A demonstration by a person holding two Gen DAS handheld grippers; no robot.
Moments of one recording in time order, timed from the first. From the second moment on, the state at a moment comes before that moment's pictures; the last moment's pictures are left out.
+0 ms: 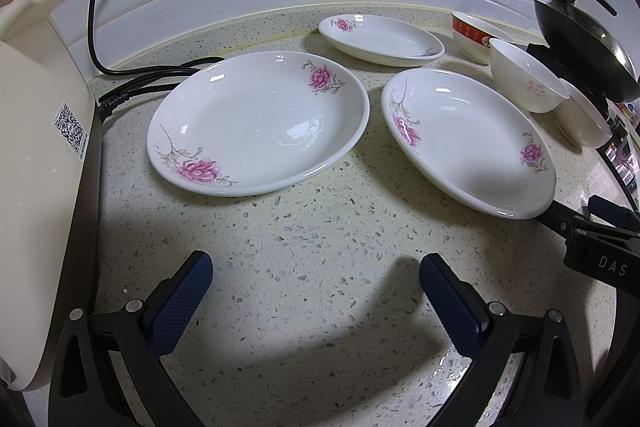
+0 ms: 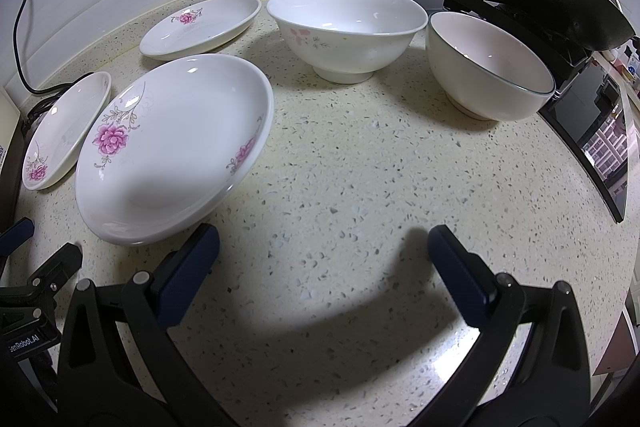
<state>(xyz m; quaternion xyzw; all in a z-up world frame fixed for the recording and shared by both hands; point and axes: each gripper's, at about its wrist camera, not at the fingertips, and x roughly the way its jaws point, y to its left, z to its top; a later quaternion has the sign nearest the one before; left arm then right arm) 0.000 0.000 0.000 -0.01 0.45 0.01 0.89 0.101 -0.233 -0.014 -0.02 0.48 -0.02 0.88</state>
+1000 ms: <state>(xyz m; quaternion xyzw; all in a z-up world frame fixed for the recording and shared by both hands) 0.006 -0.002 0.000 -0.02 0.48 0.02 0.88 0.104 -0.238 -0.015 -0.04 0.51 0.02 0.86</state>
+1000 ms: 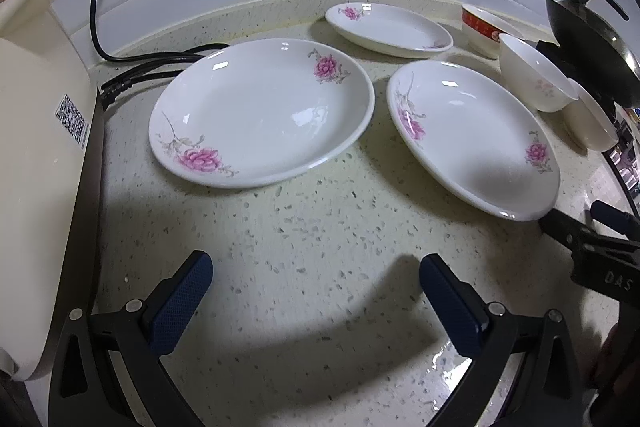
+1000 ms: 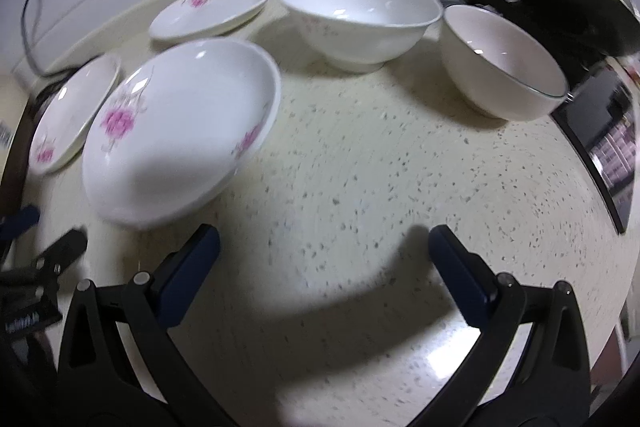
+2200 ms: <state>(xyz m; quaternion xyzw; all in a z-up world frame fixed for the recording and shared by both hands) 0.067 -0.017 0.008 -0.23 0.48 -0.05 0.84 0.189 -0.258 -0.007 0.11 0.54 0.17 0.82</state>
